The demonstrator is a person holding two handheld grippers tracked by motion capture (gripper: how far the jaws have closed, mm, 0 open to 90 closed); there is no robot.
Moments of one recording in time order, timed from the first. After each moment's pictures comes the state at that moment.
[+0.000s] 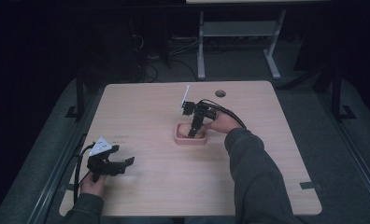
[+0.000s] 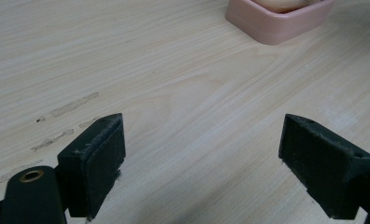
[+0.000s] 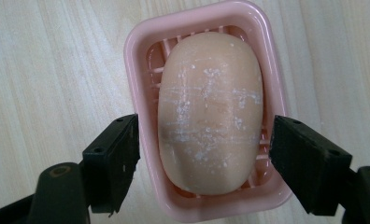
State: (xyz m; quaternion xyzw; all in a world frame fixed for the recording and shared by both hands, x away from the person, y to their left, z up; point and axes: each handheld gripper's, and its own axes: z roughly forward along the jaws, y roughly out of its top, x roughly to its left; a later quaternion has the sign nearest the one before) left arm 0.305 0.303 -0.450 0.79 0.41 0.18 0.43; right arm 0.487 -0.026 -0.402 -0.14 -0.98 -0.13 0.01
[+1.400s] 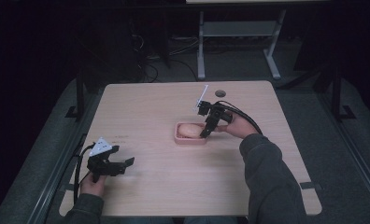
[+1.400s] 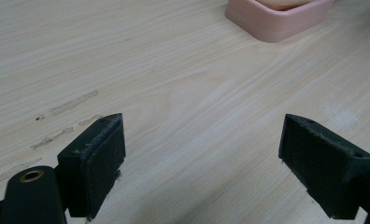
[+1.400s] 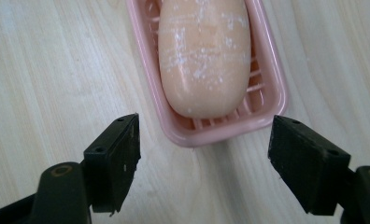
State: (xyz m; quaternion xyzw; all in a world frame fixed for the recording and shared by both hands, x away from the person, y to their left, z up) left arm 0.304 0.303 -0.450 0.79 0.41 0.18 0.42; right arm 0.468 -0.076 -0.391 -0.19 -0.97 -0.16 0.00
